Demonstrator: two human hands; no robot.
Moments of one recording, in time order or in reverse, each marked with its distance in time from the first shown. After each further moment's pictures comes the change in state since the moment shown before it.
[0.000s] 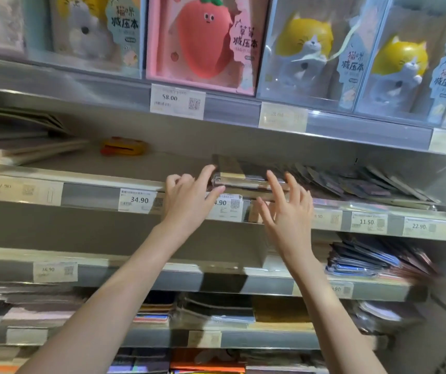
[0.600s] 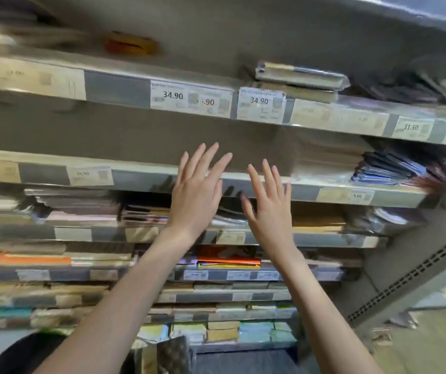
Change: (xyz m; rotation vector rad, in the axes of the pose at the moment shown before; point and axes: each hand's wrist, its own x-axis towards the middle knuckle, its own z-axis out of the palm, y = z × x) left_hand -0.141 -0.071 0.050 -0.085 0.052 0.210; right_hand -0.161 -0.068 0.039 0.029 -0.359 0.002
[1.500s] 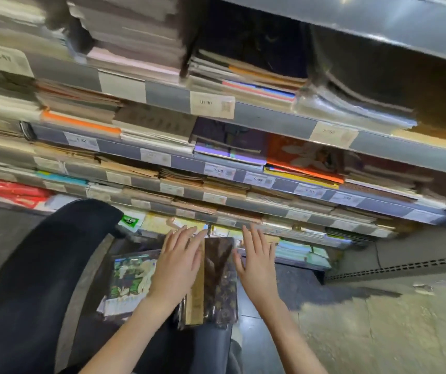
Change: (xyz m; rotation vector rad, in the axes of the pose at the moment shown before) left_hand -0.377 -0.102 0.074 -0.021 -0.611 -0.524; right_hand -0.301 -0.065 0.219 0.160 -0.689 0.155
